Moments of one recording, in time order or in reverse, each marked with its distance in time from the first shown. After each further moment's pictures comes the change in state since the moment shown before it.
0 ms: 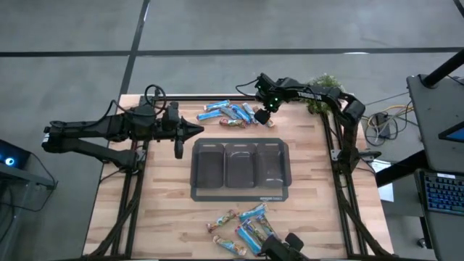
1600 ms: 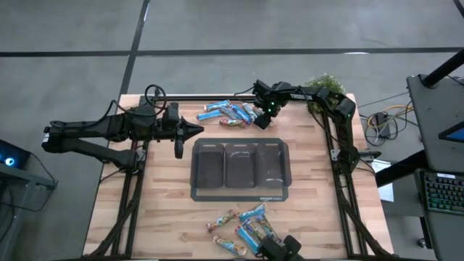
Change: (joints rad) left arm 0.000 0.000 0.000 0.000 0.000 -0.026; right arm 0.006 0.115 0.002 -0.018 0.008 -0.018
